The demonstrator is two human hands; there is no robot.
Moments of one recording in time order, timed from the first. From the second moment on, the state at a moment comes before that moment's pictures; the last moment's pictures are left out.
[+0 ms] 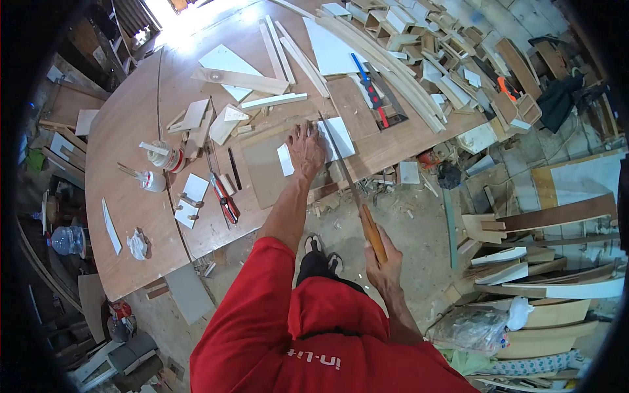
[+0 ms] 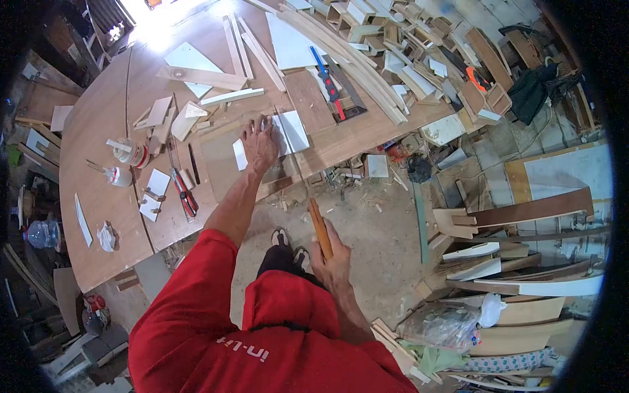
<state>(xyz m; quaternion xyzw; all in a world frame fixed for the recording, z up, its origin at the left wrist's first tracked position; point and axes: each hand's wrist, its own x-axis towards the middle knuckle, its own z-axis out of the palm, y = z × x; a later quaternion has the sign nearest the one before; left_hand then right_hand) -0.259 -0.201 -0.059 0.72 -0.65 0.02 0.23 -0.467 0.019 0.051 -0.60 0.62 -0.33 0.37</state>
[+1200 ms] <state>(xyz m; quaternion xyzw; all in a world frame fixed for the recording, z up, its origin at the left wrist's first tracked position) -0.262 -0.206 -0.069 0.73 -0.64 0.04 0.25 -0.483 0.043 0.035 -0.62 0.58 -0.38 0.35</state>
